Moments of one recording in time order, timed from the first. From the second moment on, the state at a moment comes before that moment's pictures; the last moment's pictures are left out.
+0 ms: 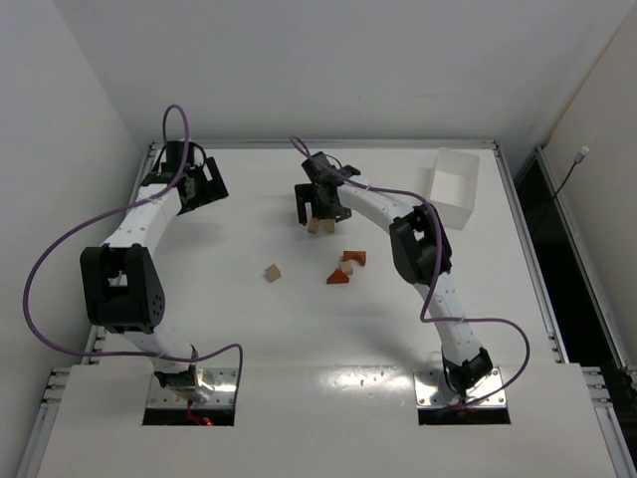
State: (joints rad) left arm 0.02 1.65 1.33 -0.51 -0.07 -0.37; right arm 0.59 2.41 2.02 -0.69 0.11 0.41
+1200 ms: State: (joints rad) left arm 0.04 1.67 1.34 -0.51 -0.03 -0.37; right arm 0.59 2.47 2.05 -0.69 0.18 0.42
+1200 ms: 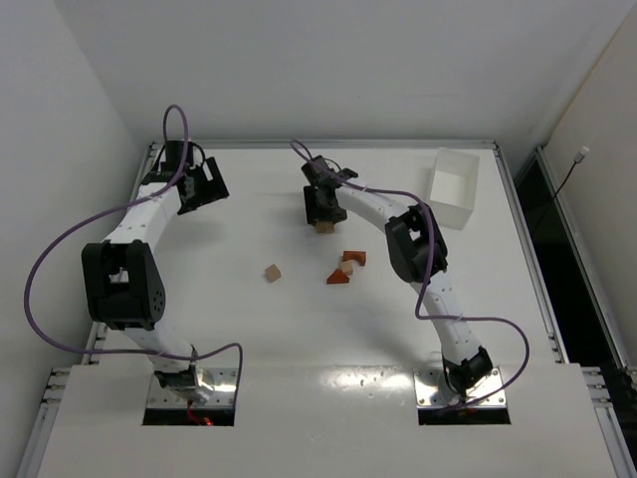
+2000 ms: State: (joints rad) left arm 0.03 1.65 1.30 -0.48 -0.02 -0.37; right arm 0.59 2.03 1.67 -0.64 0.12 0.29
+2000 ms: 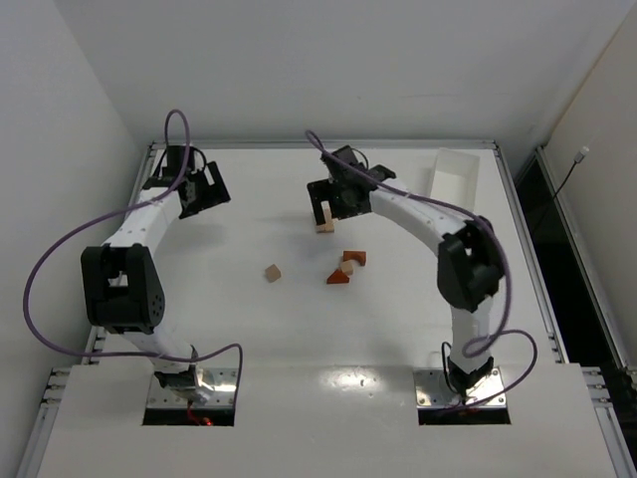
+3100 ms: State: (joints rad) left arm -0.43 1.53 1.05 -0.59 0.08 -0.08; right arm 0.51 1.43 1.03 -0.54 -0.14 -0.54
